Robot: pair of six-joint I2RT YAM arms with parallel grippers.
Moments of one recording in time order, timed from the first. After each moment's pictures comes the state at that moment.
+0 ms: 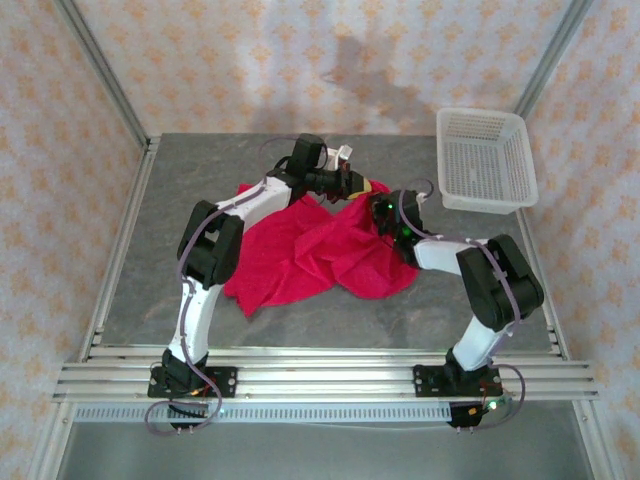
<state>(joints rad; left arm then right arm) -0.44 2.21 1.76 -0.07 0.88 -0.87 0.39 1.70 0.79 0.51 0.05 1.46</state>
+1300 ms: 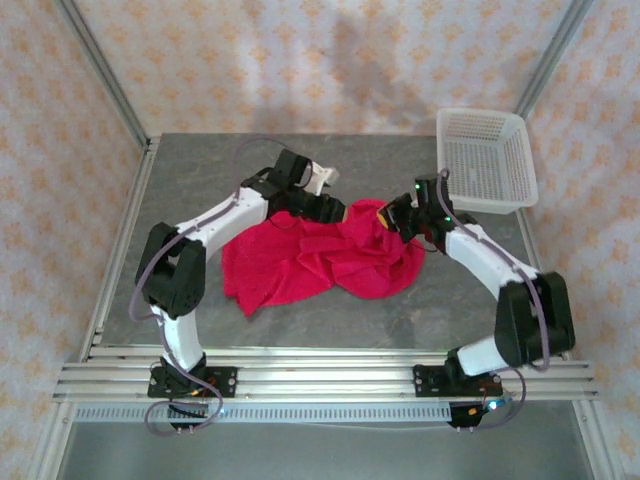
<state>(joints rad) -0.49 1.86 1.47 -0.48 0.62 -0.27 0.25 1.47 0.94 -0.24 -0.40 1.27</state>
